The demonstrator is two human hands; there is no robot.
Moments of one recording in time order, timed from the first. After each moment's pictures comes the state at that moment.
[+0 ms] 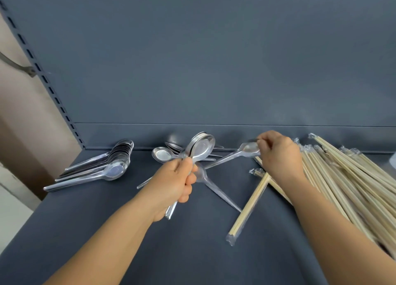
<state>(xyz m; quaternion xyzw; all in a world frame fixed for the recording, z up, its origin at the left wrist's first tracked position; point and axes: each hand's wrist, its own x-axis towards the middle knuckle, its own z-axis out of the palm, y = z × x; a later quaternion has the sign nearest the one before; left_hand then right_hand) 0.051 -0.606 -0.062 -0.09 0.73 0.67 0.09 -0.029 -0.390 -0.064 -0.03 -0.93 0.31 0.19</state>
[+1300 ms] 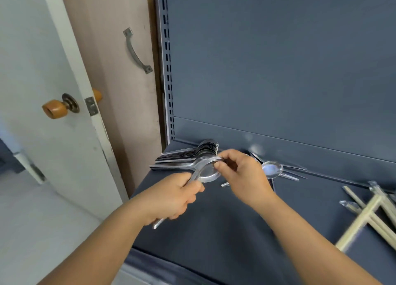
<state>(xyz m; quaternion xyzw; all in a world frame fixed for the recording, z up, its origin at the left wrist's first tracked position) 0.128 -0.764 -0.060 -0.12 0.83 0.54 0.12 0.032 -0.612 -0.069 0.27 -0.85 0.45 0.00</state>
